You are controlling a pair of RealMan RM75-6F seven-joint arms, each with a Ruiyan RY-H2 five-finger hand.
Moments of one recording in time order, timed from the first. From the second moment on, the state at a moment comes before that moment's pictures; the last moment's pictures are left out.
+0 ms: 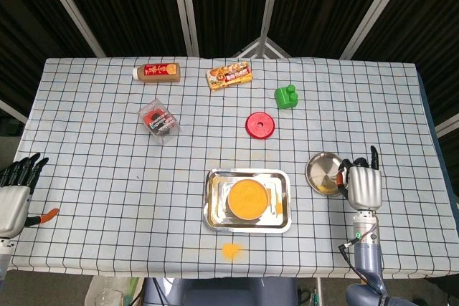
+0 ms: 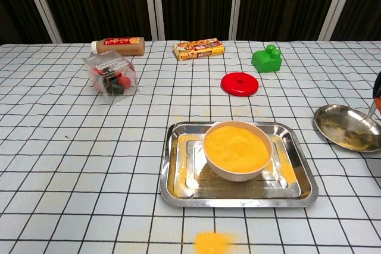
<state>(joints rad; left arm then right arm) -0.12 -1.12 -0.05 -1.66 1.43 1.42 0.11 0.30 -1.68 0.23 -1.26 -1.27 1.42 -0.33</state>
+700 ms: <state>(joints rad) -0.12 -1.12 -0.04 -1.67 1.43 1.42 0.11 0.28 -1.64 0.19 -1.33 -1.28 1.43 -0.41</state>
